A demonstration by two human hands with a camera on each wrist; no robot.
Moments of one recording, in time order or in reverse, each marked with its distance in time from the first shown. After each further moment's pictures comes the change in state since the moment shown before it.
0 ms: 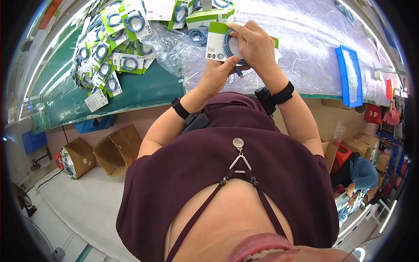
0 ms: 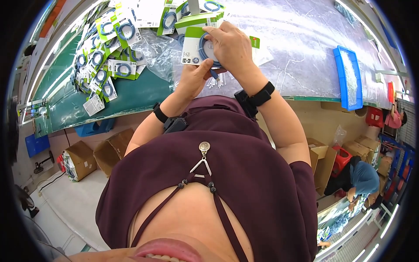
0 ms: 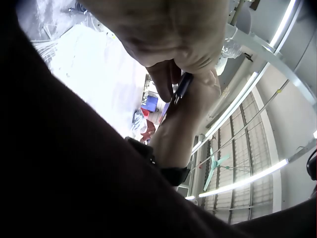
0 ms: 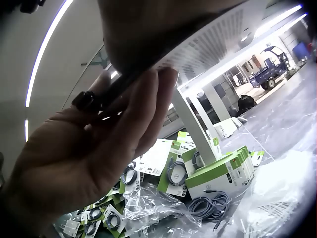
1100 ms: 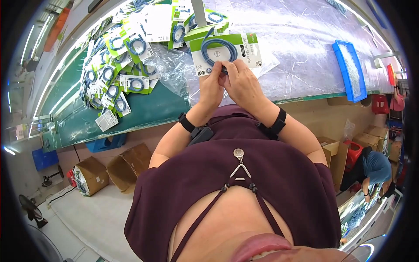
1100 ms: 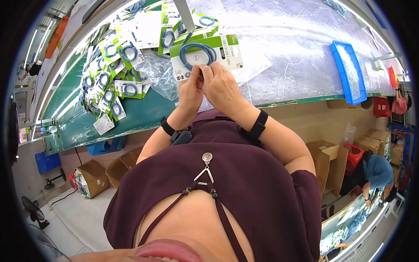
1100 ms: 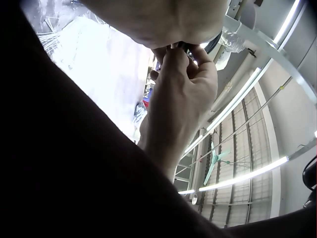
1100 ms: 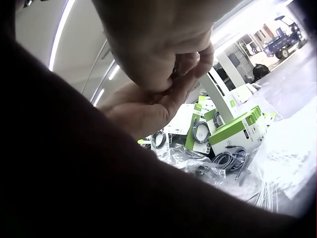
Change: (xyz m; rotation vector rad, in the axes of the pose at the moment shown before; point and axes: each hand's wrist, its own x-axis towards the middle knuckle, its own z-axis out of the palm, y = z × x) left_hand 0.002 -0.007 -0.001 -0.155 0.188 0.107; right_hand -0.053 -0.042 -0.004 0.007 -0.067 0.027
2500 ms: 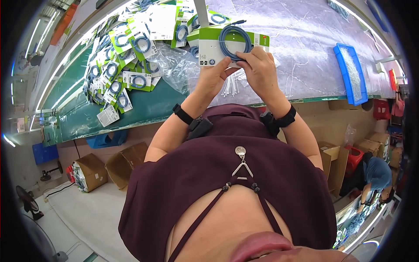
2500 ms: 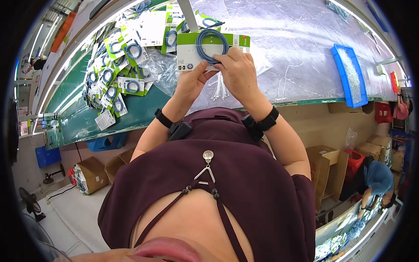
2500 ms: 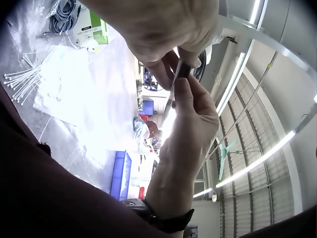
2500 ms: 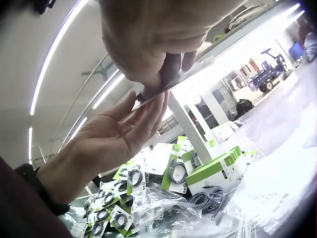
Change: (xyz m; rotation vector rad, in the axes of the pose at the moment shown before) left_hand 0.010 0.021 0.018 -0.019 -0.244 -0.086; right_hand 0.010 0.022 -0.039 0.074 0.151 0.038
